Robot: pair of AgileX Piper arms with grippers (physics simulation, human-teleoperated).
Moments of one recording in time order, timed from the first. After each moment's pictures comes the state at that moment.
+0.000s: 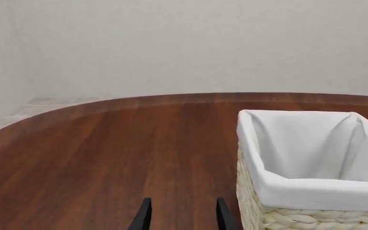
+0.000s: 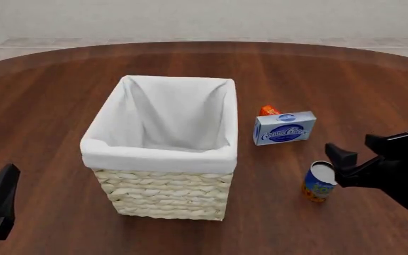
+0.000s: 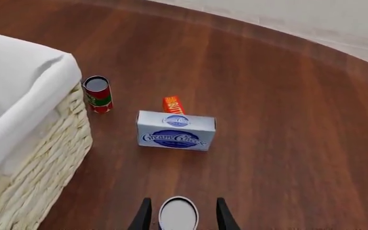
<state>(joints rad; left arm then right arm) -0.01 0.01 -0.01 0.01 0.00 0.15 0.88 -0.24 -0.21 -0.12</state>
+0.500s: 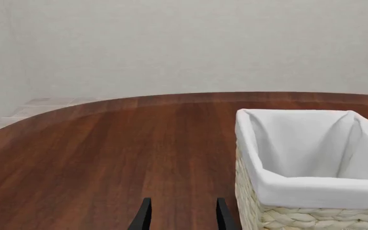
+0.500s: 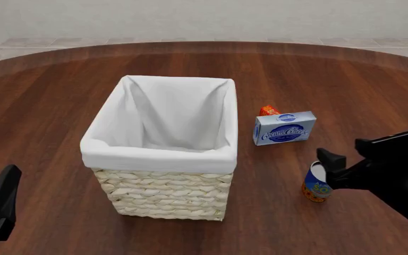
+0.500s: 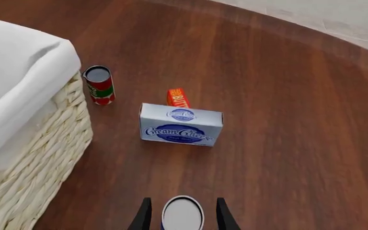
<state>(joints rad) -0.01 0.00 -0.01 0.01 0.01 0.17 0.99 -0.22 -0.30 -0.13</state>
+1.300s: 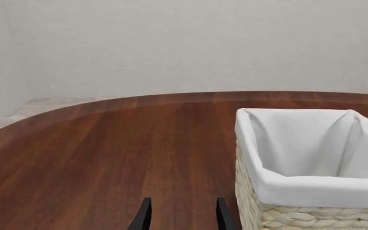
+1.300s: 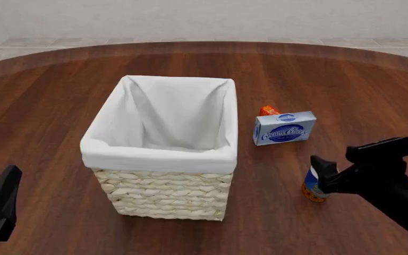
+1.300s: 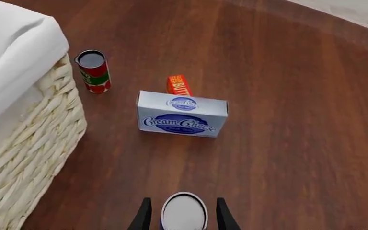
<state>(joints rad) -0.02 0.00 0.00 0.01 0.01 0.16 1.15 -0.20 -0.44 -0.12</state>
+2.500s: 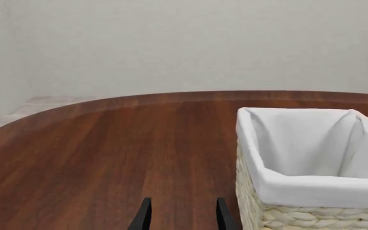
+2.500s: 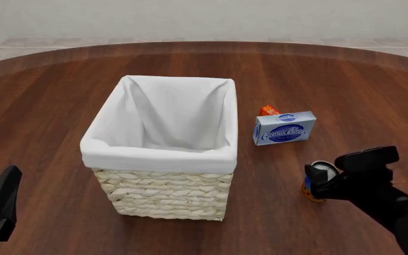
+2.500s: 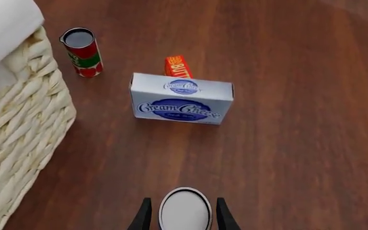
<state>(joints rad) -0.01 0.00 0.00 0.01 0.00 0.15 1.36 -0.17 -0.62 -0.11</state>
